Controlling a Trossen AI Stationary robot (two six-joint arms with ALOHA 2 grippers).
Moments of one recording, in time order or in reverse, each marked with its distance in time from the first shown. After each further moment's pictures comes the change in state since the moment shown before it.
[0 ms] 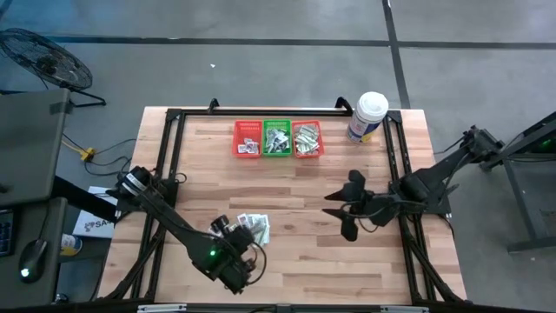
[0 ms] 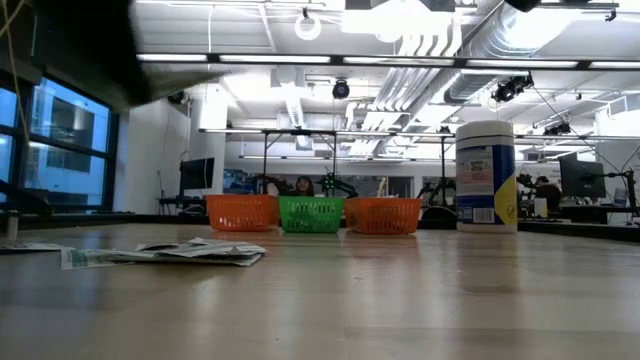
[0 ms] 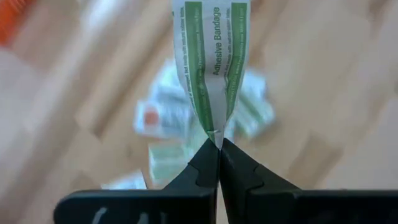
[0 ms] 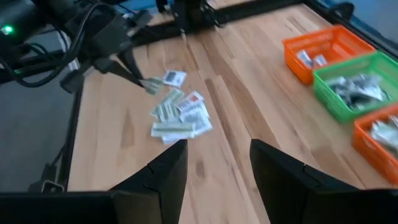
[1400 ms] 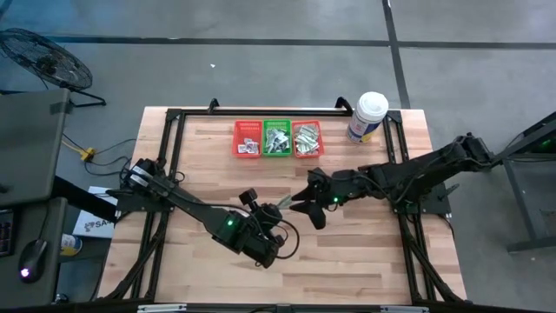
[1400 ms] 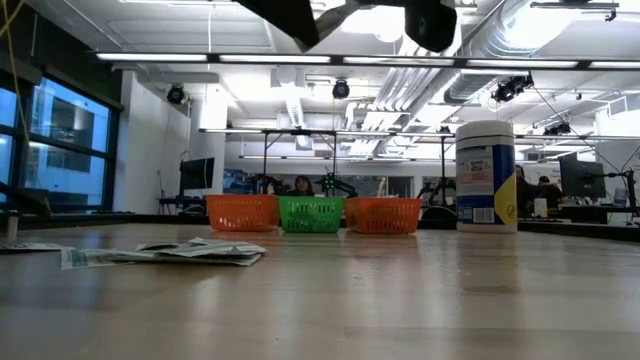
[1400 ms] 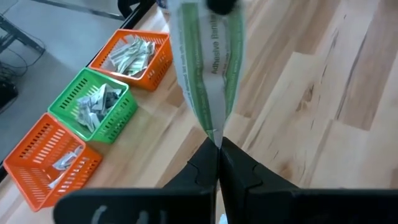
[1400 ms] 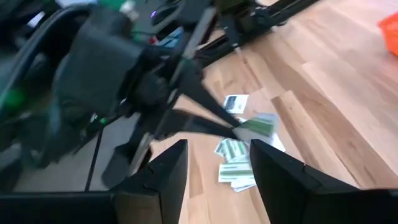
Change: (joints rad) left arm 0.206 -0.004 0.144 0.191 -0.355 0.482; right arm -0.300 0.207 0.000 0.460 -0.479 0.070
